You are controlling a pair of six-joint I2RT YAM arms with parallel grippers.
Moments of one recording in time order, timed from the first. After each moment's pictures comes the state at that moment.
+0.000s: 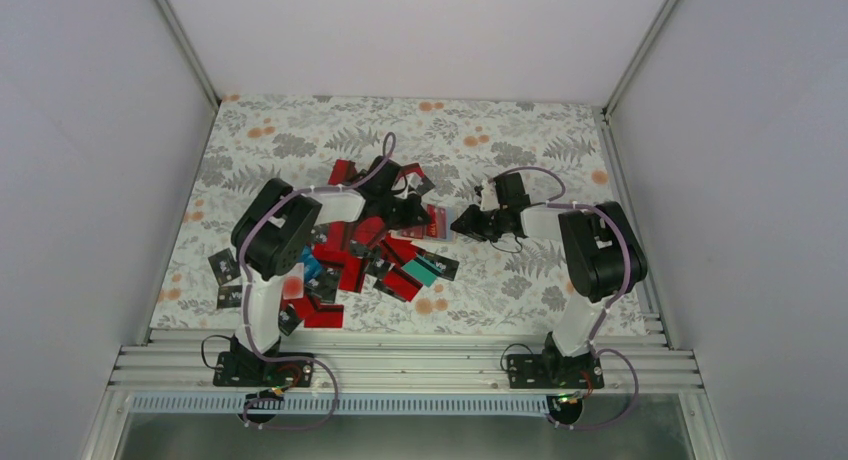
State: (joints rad) left arm -0.57 2.06 1.20 -0.04 0.63 -0.70; right arm 0.29 1.80 0.83 -0.05 -0.61 0.53
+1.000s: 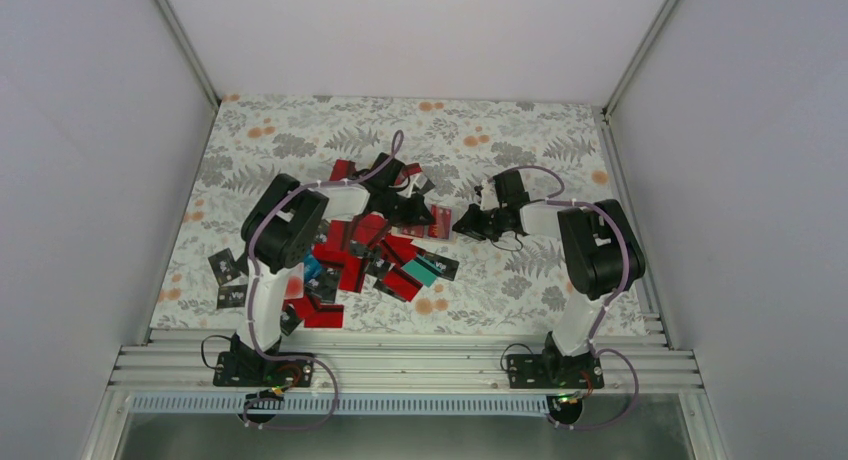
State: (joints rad) left arm -0.56 2.14 1.31 -0.13 0.72 -0.56; right arm 0.28 1.82 0.87 -0.10 -0.61 0.52
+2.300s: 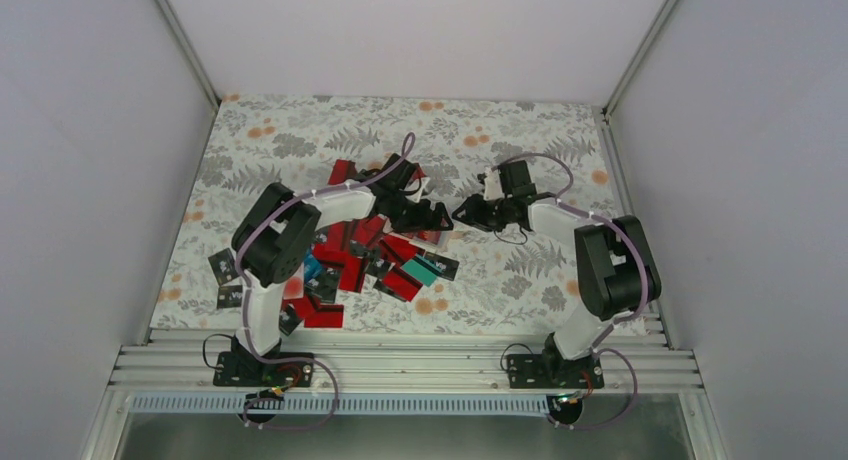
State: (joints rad) left arm -0.63 2.03 1.31 -0.29 0.59 -0.54; right arm 0.29 1.69 0.90 -0.20 -0.57 0.50
